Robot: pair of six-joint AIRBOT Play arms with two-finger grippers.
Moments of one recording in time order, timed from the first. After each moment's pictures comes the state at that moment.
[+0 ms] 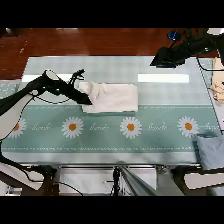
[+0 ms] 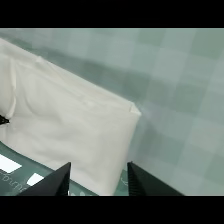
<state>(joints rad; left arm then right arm) -0.11 -1.76 1.25 0.80 -1.18 -0.87 0.02 -1.61 1.77 -1.03 1.40 1.42</state>
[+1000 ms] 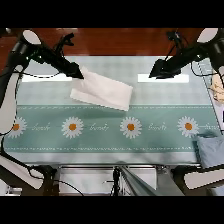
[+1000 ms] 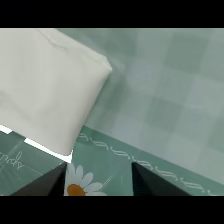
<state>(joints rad) -0.06 -1.83 1.81 0.94 -1.50 -1.12 0.02 -1.67 1.71 -1.06 1.49 1.42</state>
